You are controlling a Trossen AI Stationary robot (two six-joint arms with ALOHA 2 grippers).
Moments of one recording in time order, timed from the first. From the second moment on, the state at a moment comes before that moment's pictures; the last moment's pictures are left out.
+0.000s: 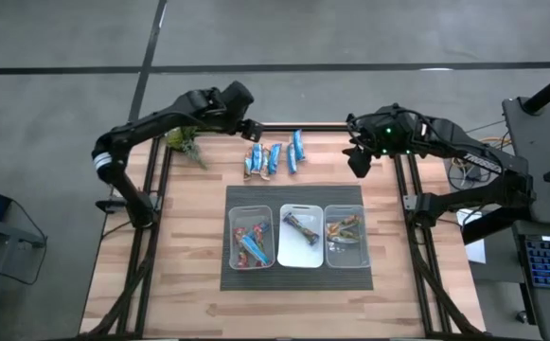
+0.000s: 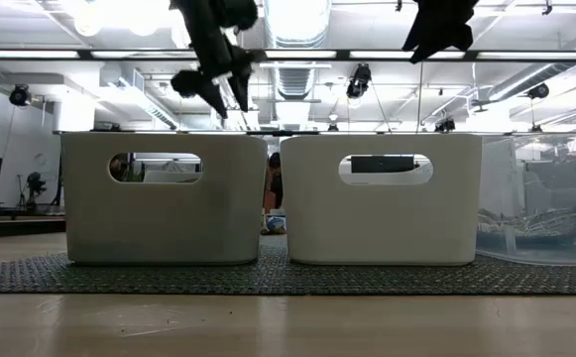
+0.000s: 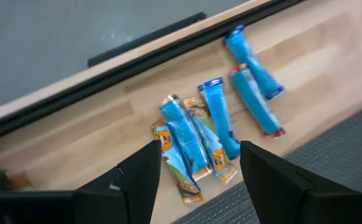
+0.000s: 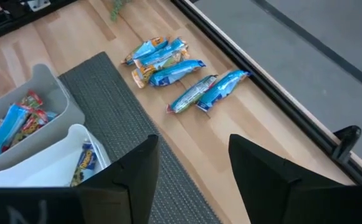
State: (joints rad) left arm 0.52 1.64 1.67 -1.03 -0.18 -0.55; right arm -0.34 1.11 1.30 -0.97 0.12 0.25
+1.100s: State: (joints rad) left arm 0.55 2.02 1.66 -1.07 -0.17 -0.69; right arm -0.34 1.11 1.22 -0.99 0.13 0.28
